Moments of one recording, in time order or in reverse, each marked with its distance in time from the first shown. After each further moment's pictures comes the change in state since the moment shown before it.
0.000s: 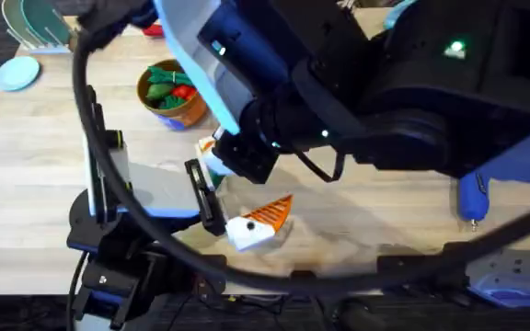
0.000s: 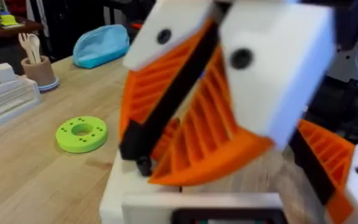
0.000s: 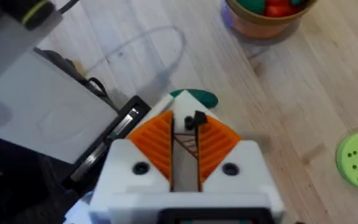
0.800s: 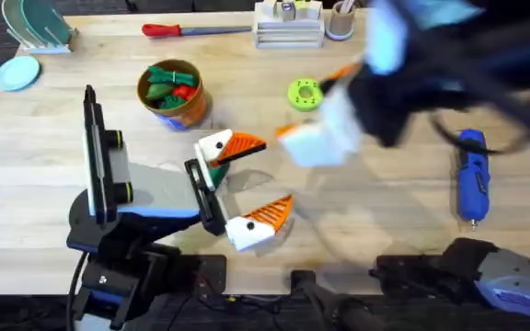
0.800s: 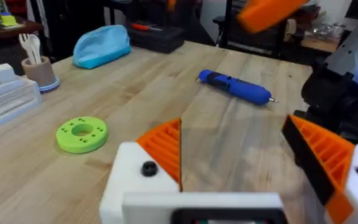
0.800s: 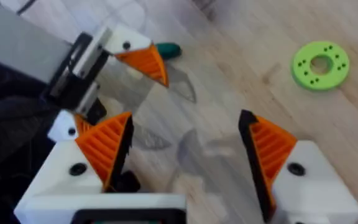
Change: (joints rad) left arm 0.000 0.000 0.000 0.001 -0.001 0.000; right arm -0.333 -0.279 0.004 -0.325 -0.197 -0.041
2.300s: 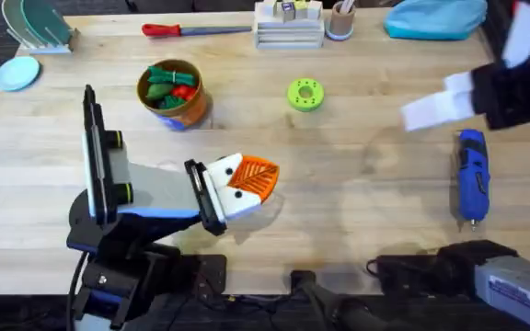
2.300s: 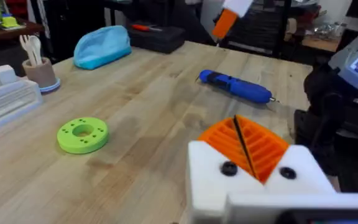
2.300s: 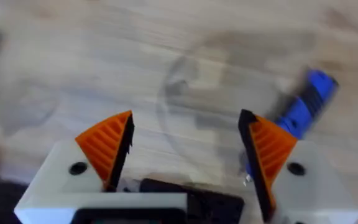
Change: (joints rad) left arm 0.000 0.000 0.000 0.000 0.000 0.006; right arm -0.593 -0.083 -0.064 -0.322 0.157 -0.037
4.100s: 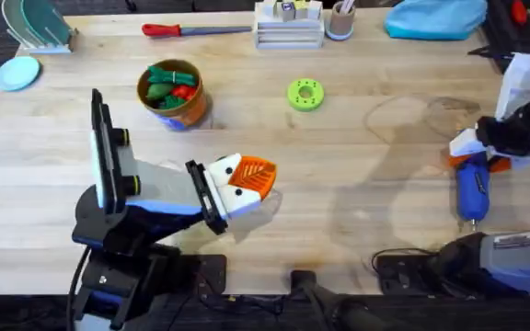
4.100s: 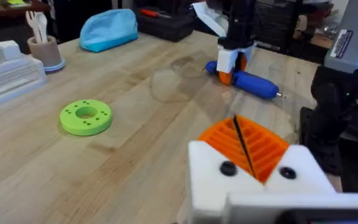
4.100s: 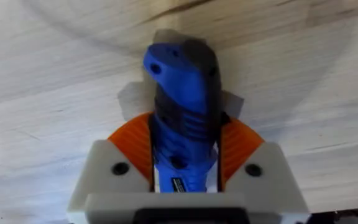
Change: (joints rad) left arm 0.000 0.000 0.000 -0.069 -0.038 0.000; right arm -0.663 0.597 -0.235 0.323 0.138 -0.188
